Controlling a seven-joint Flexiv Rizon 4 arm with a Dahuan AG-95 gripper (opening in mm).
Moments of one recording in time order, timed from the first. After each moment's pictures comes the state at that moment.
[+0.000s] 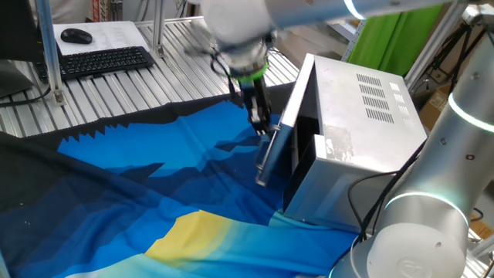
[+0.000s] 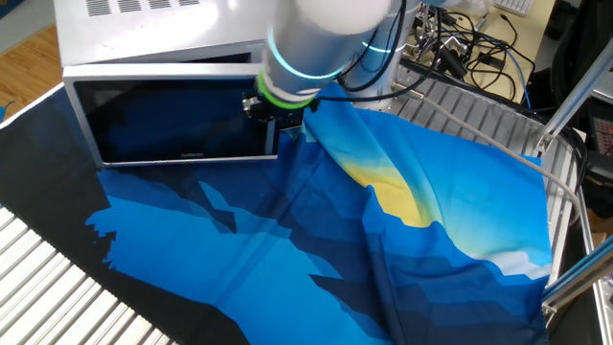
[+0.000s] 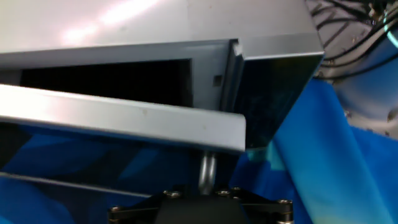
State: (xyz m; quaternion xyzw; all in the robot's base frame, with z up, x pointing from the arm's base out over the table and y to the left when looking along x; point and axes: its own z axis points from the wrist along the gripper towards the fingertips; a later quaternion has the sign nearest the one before) arm 0.429 -0.062 0.189 0.89 0.38 -0.22 0.08
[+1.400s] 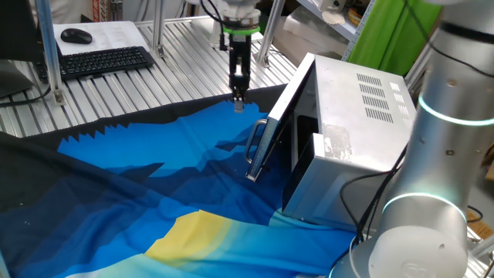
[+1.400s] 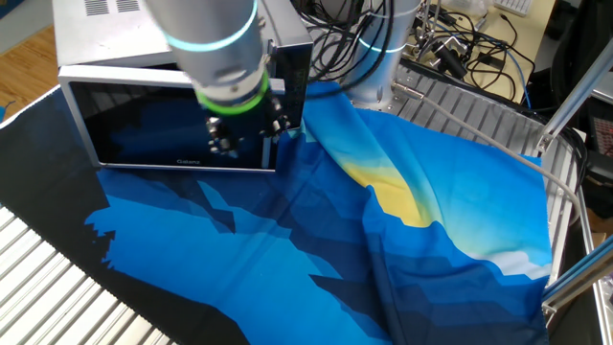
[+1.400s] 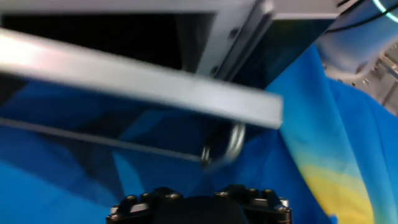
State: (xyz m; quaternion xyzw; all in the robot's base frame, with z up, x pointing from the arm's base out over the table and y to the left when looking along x) arm 0.502 -0.028 0.211 0.88 0.45 -0.13 -0.07
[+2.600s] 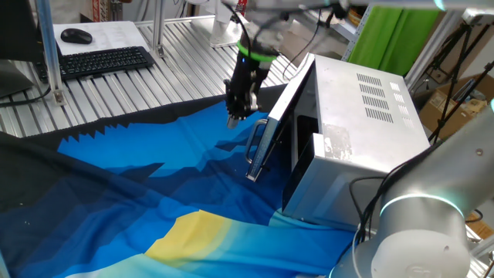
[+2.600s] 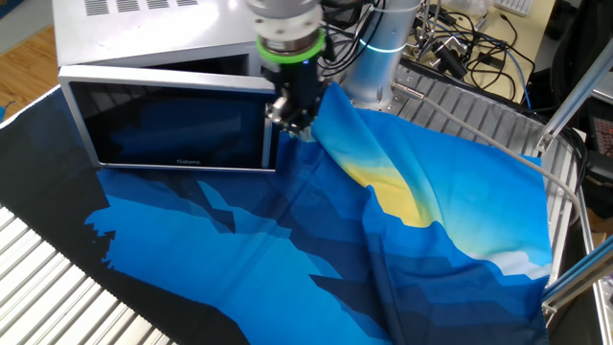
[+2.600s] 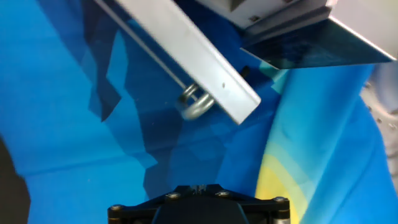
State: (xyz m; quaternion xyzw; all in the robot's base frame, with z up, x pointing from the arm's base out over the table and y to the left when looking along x) arm 0.442 0.039 0.214 0.75 0.66 0.03 -0.06
